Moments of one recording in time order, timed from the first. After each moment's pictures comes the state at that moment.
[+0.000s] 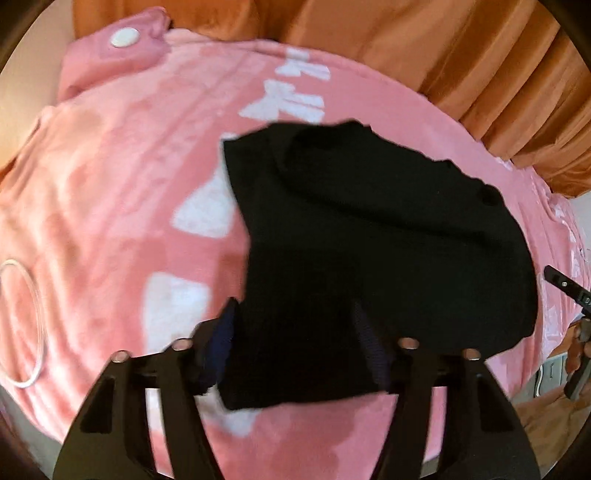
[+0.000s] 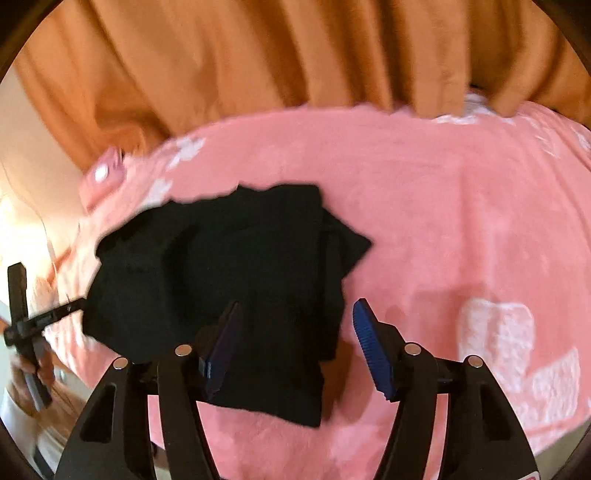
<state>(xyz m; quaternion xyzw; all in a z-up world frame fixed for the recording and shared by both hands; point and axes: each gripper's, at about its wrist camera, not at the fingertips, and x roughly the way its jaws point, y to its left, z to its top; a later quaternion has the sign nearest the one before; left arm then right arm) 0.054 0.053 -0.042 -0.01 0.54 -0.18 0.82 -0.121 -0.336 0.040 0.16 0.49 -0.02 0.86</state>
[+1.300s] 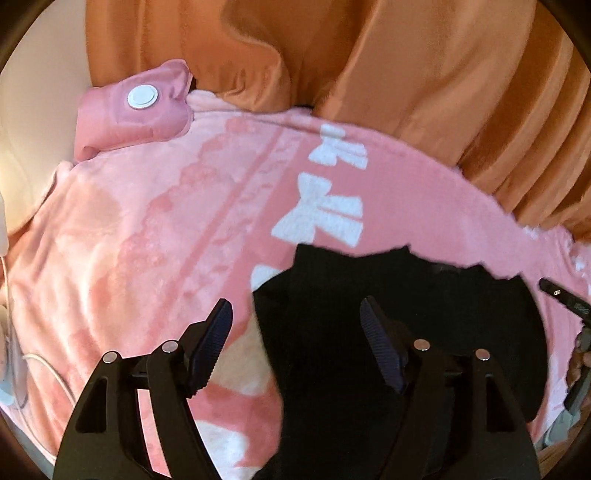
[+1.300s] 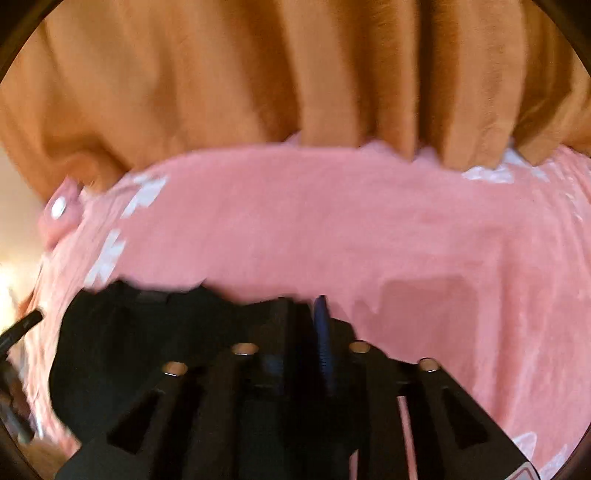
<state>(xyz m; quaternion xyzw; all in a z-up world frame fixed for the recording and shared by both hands) 0.134 0.064 -0.003 -0.01 0.47 -0.12 0.88 0.007 -0.343 0.040 0.14 0.48 -0.05 0.87</state>
